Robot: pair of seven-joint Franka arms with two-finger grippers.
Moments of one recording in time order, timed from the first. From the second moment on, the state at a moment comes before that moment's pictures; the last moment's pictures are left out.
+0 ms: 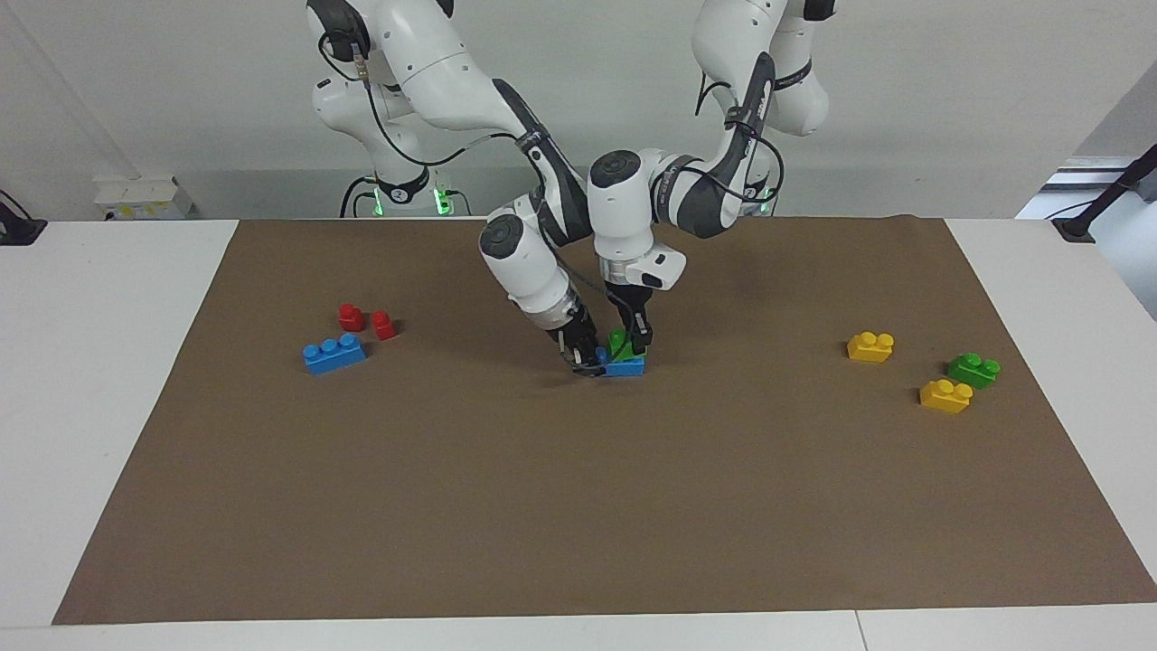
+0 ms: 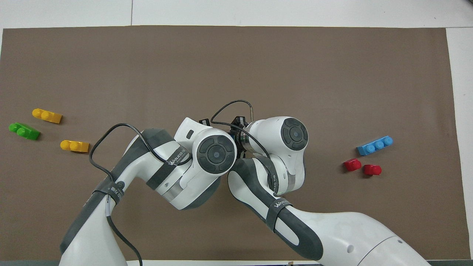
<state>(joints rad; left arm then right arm) -0.81 0.22 0.11 -2.01 0.29 2.28 -2.59 0.47 0.42 0.15 -1.97 0.54 2.64 1.73</state>
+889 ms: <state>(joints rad) -0.75 0.26 0.13 -2.01 0.32 2.37 -2.46 0.46 0.41 0.14 -1.98 0.60 2.64 1.73</state>
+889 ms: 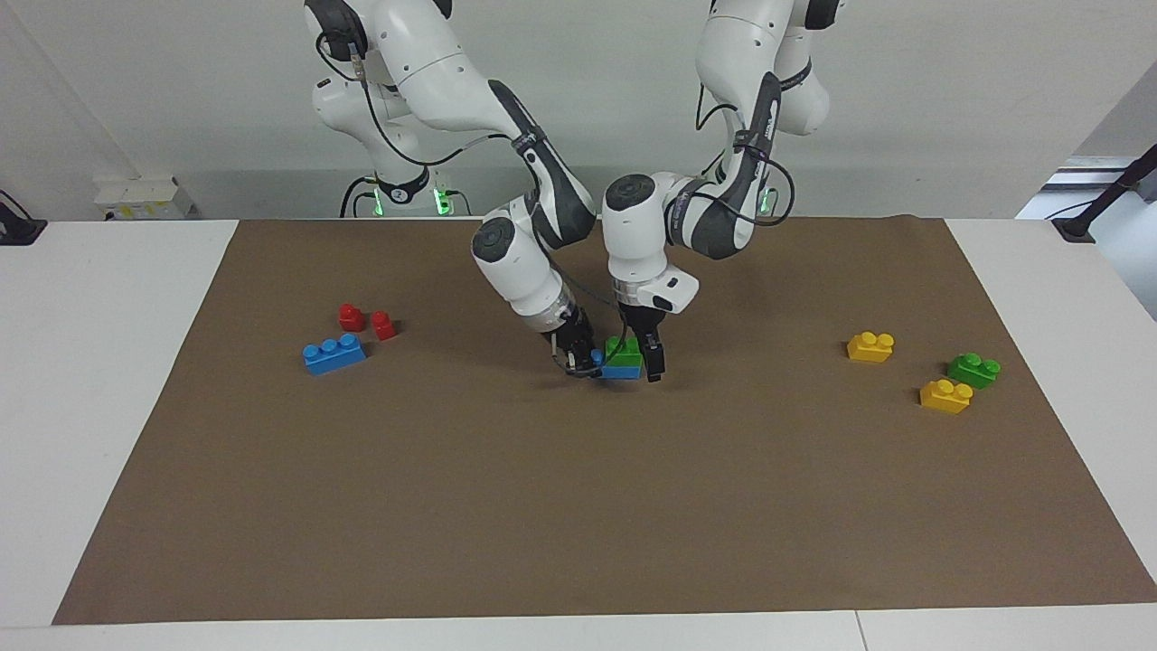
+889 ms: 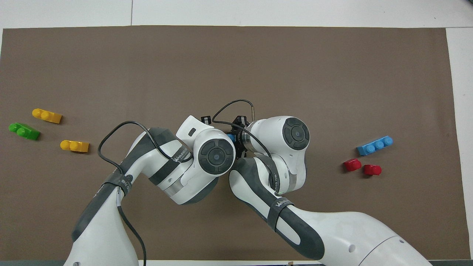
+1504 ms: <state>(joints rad) -0.52 0.18 0.13 -1.98 0.32 2.36 -2.03 0.29 0.40 0.12 -1.94 0.60 2.43 1.65</state>
